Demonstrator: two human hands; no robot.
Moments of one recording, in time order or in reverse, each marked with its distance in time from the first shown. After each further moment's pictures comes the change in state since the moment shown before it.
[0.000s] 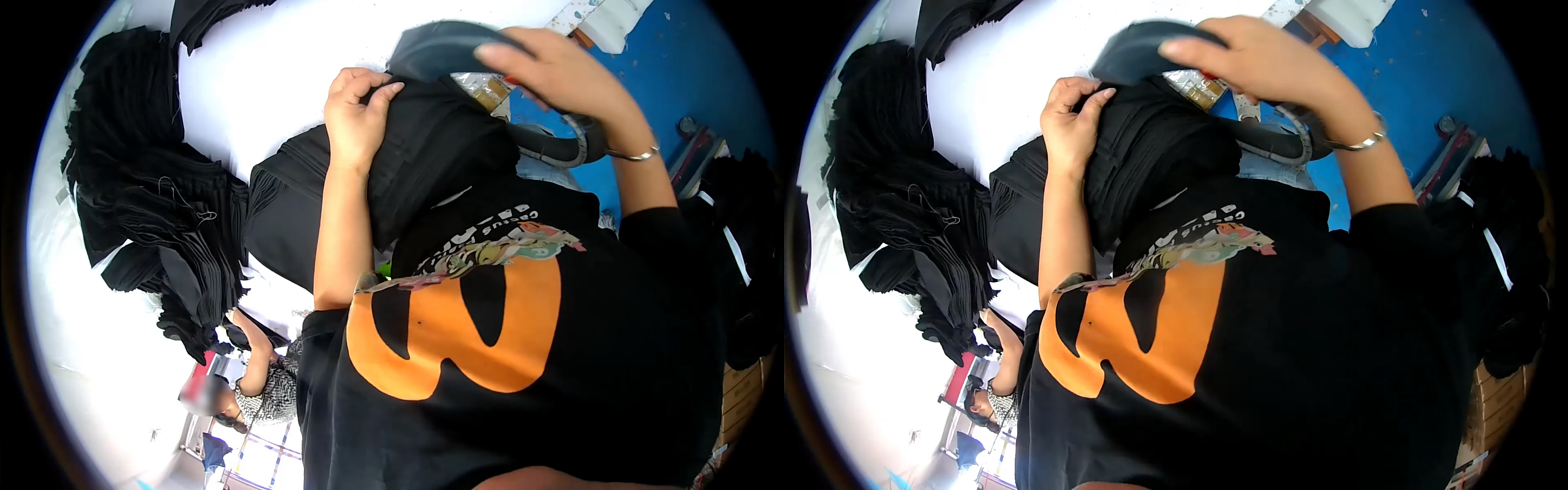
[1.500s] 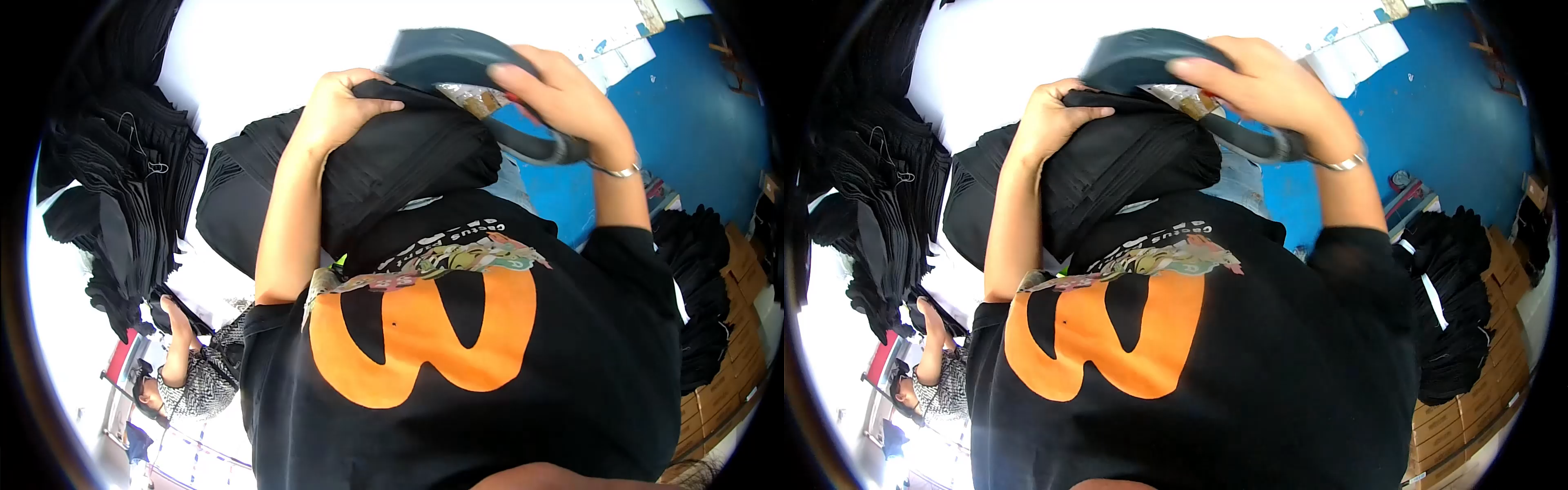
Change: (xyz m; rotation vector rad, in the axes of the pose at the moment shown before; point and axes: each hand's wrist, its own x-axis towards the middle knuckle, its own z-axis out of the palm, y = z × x) left_hand -0.005 0.012 -0.034 -0.180 -0.414 -0.433; right_hand 0.005 -0.030 -0.009 0.017 -0.153 -0.092
